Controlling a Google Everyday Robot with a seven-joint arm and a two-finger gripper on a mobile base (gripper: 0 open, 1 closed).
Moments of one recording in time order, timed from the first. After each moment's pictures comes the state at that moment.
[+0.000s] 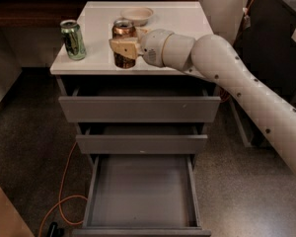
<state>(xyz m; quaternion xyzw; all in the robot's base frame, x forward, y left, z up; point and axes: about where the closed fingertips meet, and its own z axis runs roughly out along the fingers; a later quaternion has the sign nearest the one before) 0.694 0.044 0.949 -0.34 0.65 0.31 0.61</state>
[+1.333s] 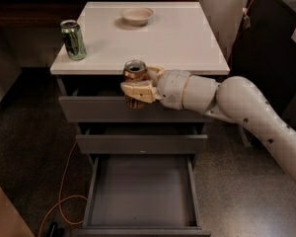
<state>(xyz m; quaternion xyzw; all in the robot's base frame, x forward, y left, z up) 0.593 0.018 0.882 -0.39 0.63 0.33 0.58</state>
